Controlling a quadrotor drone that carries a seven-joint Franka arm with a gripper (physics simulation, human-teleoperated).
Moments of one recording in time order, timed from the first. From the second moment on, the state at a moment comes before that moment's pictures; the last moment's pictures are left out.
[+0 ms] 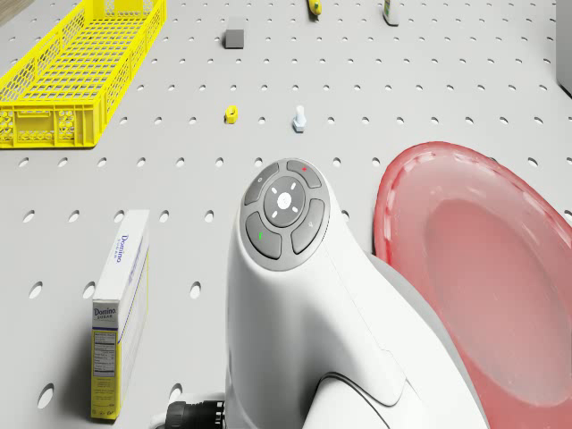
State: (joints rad) arm -1.12 -1.30 1.33 -2.88 -1.87 1.37 1.64
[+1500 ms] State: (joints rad) arm -1.11 -1.40 1.26 -2.86 -1.92 1.48 1.63
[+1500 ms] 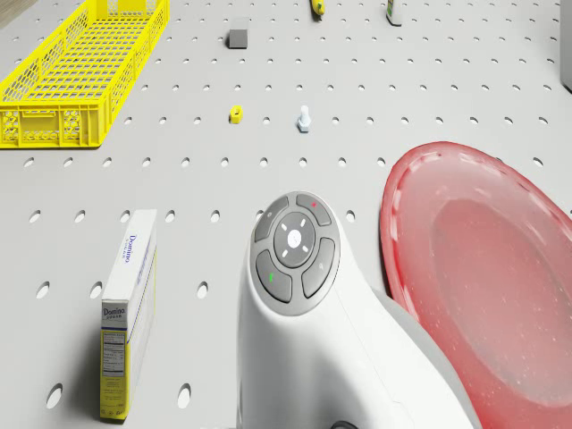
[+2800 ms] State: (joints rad) arm -1.13 -1.44 1.36 -2.87 -1.81 1.50 1.67
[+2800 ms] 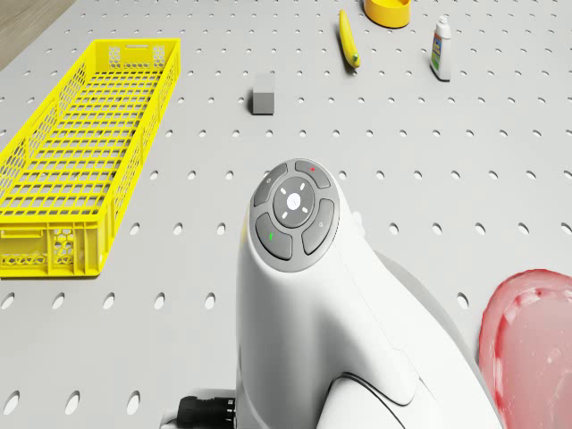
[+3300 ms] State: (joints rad) arm -1.13 -1.46 1.36 -2.87 -1.80 1.52 1.68
